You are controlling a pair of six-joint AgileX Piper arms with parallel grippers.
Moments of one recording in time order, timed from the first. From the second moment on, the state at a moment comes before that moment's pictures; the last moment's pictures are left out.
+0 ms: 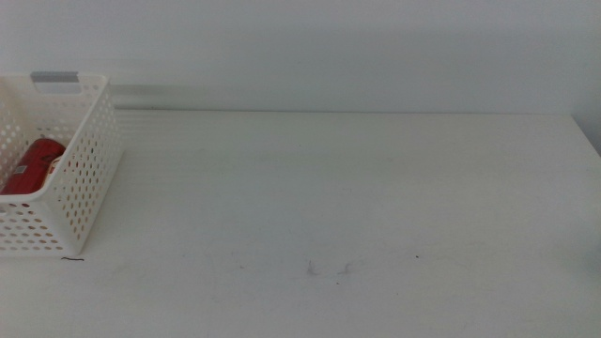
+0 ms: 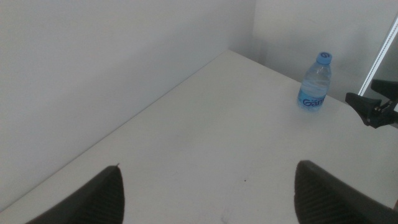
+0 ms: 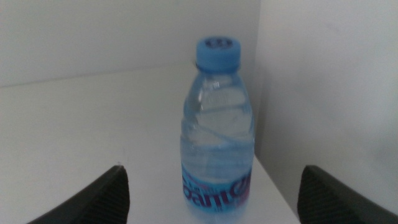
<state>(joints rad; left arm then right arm) -0.20 1.10 -1.65 -0.64 1.22 0.56 -0.44 1.00 0.00 -0.20 -0.68 0.13</state>
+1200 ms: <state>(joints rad) -0.20 1.10 -1.65 -0.64 1.22 0.56 -0.45 1.61 -0.01 -0.10 -1.20 0.01</state>
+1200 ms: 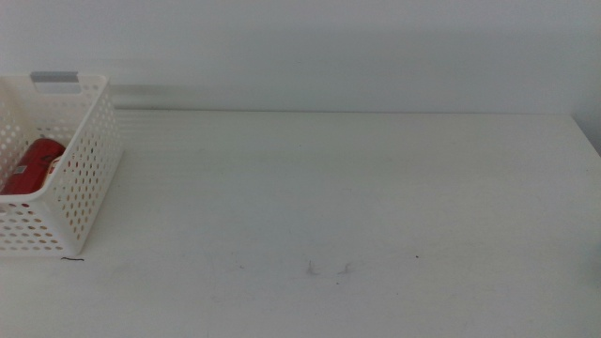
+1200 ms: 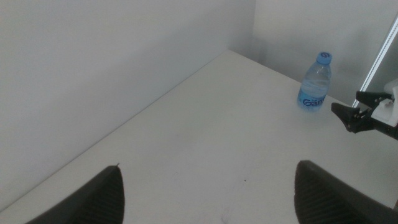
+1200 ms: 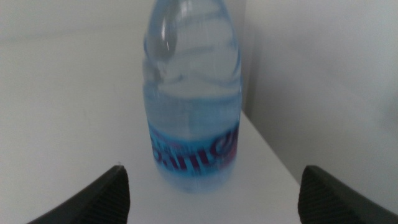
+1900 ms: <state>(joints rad) -0.20 1.10 -1.65 -0.64 1.22 0.56 -0.45 1.87 -0.24 -0.15 -1.21 -0.07</state>
